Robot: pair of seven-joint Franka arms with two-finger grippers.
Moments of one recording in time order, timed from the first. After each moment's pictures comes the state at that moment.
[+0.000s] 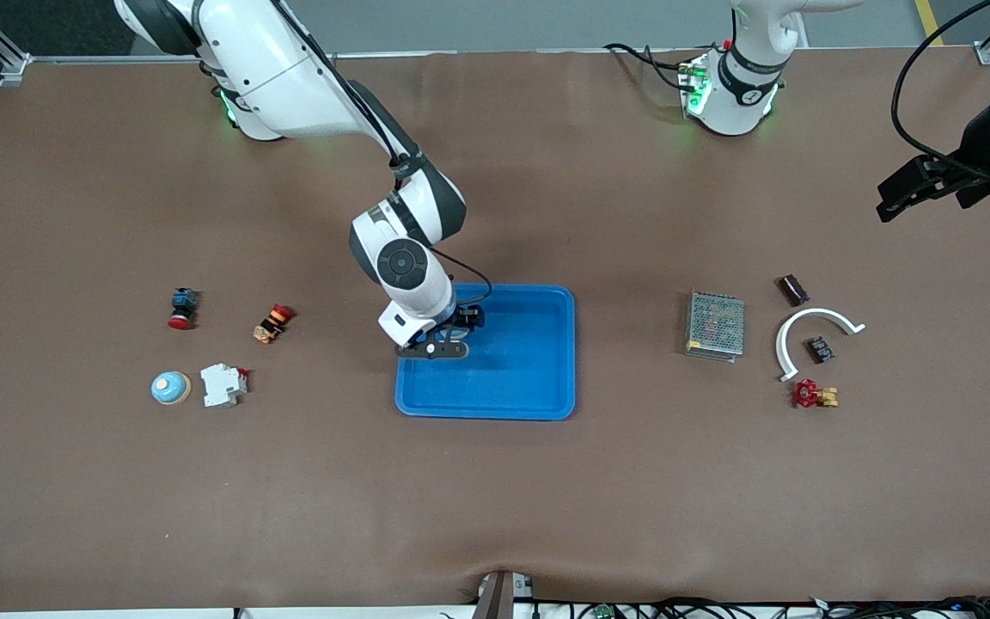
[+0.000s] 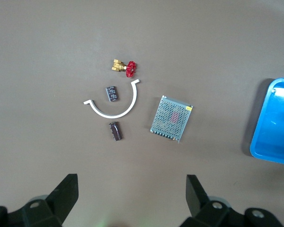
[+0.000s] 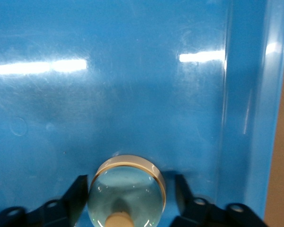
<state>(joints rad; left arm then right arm) 0.00 -0.04 -0.10 -1.55 0.04 1.51 -0.24 0.63 0.72 0.03 -1.67 0.13 2.40 0.59</state>
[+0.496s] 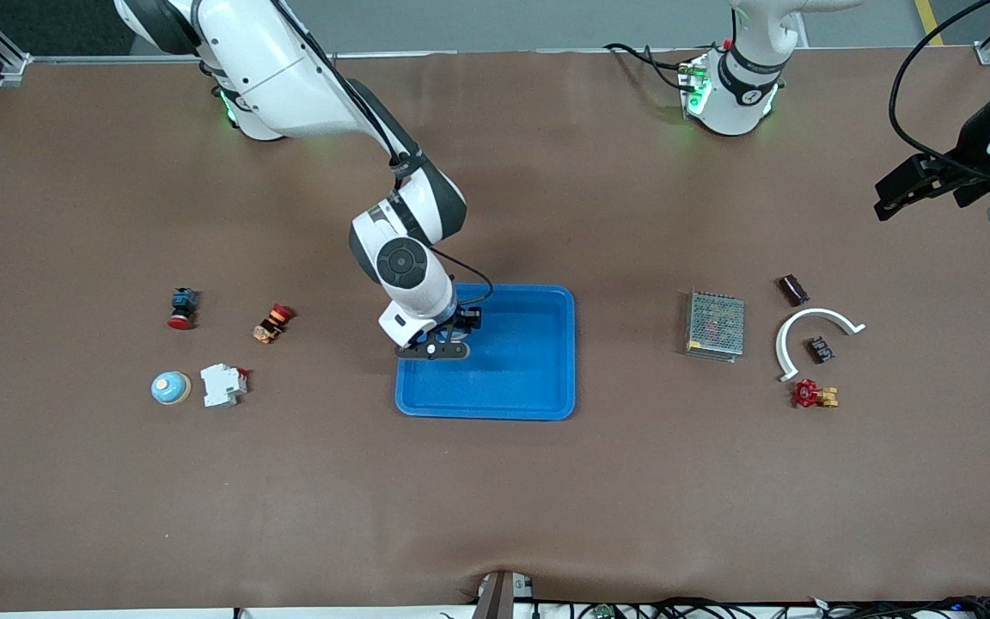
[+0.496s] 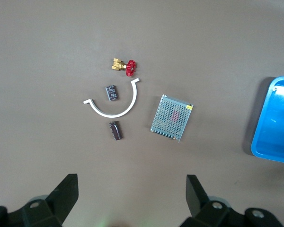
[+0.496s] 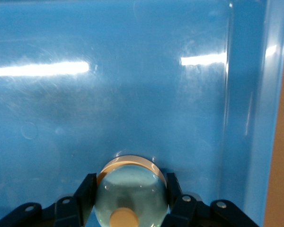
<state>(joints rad) 0.00 -0.04 -0.10 -1.57 0.04 1.52 -0.24 0.63 0.72 0.03 -1.65 0.13 2.38 0.58</state>
